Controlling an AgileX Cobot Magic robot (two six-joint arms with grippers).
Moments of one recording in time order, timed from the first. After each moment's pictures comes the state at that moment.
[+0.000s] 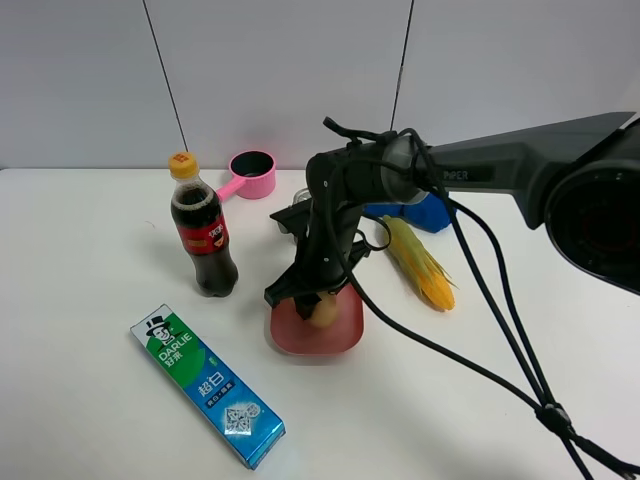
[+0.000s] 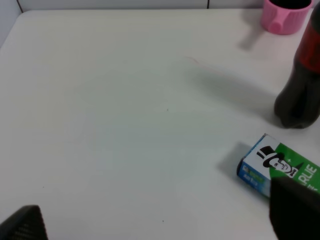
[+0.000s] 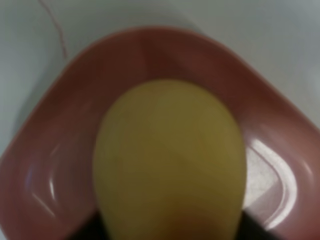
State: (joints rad) left arm 0.04 -0.01 -0.51 0.10 1.06 -0.06; right arm 0.70 2.20 -1.52 0.17 0.86 -0.04
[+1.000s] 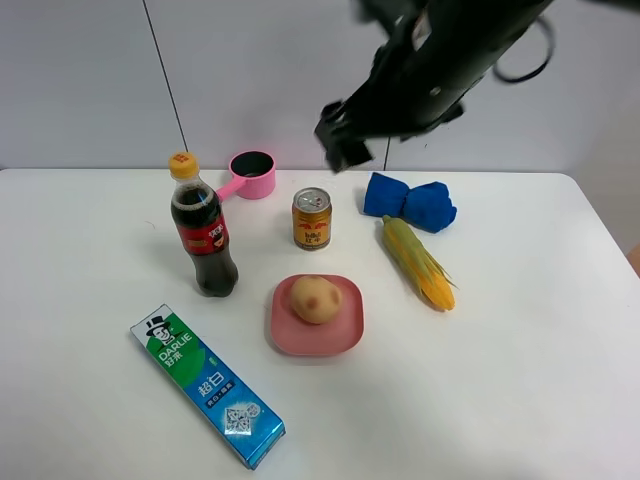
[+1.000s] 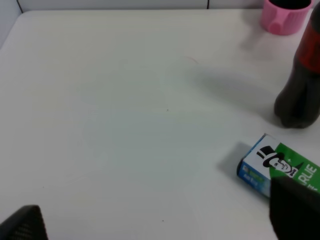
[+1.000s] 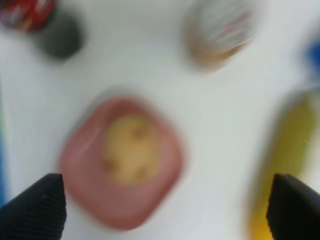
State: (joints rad) left arm 0.04 -0.01 -0.51 0.10 1.06 -0.06; right arm 0.69 1.56 -1.52 -0.17 0.98 0.16
